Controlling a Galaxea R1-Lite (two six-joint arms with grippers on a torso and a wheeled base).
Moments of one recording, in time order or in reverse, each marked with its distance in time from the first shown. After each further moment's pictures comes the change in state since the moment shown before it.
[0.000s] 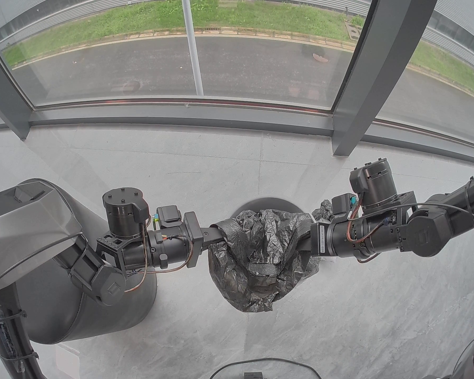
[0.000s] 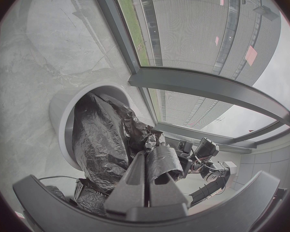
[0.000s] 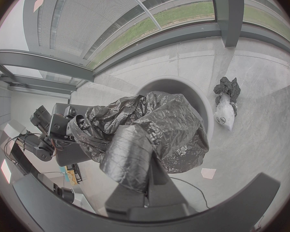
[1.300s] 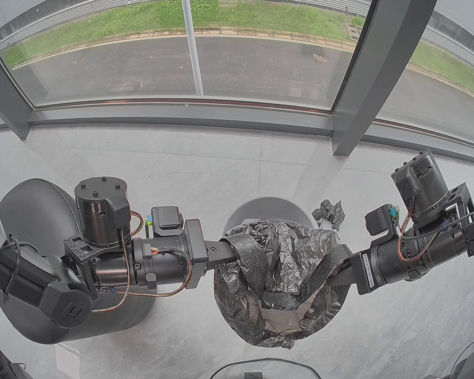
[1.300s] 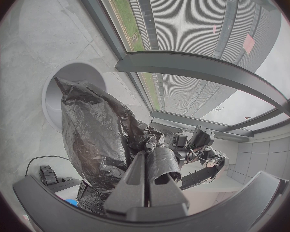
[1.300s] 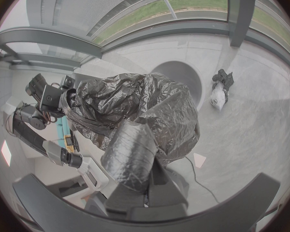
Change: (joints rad) left arm -0.172 -0.347 0.125 0.256 0.065 0.035; right arm 0.093 -0.315 0.032 0.453 0.001 -0.103
